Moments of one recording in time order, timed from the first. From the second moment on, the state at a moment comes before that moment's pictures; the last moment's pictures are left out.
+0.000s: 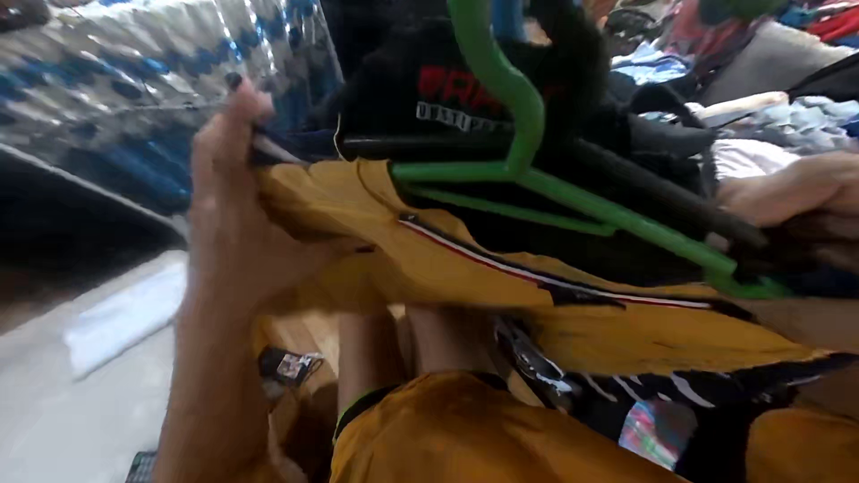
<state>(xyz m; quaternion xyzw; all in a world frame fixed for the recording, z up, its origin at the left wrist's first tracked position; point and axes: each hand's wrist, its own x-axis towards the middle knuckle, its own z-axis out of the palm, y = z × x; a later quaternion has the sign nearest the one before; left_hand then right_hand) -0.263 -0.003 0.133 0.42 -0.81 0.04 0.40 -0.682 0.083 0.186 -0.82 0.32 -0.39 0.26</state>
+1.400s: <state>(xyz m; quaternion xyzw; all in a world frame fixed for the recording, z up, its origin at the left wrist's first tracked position) -0.134 0.191 -0.060 0.55 -0.77 0.07 0.32 -0.412 0.033 -0.013 -0.98 -0.05 -0.18 -0.10</state>
